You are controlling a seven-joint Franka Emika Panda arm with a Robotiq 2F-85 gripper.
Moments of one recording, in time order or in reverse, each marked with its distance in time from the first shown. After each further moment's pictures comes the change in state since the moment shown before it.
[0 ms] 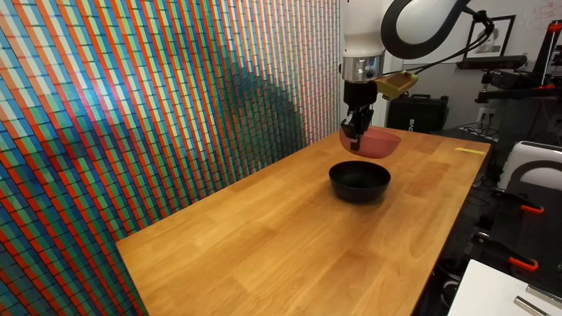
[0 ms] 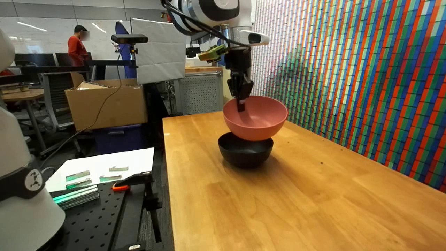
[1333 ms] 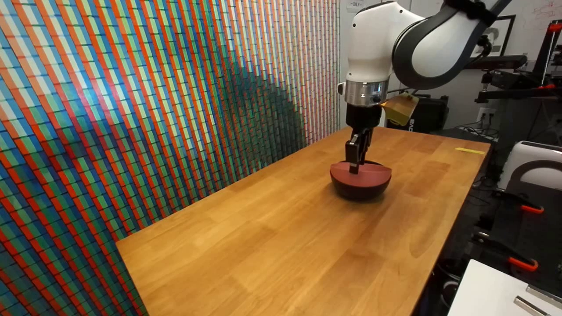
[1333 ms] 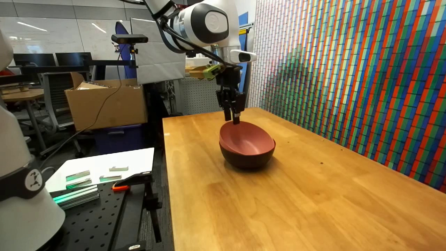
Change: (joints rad) arm 0.027 0.050 0.021 -0.078 -0.051 0.142 -0.042
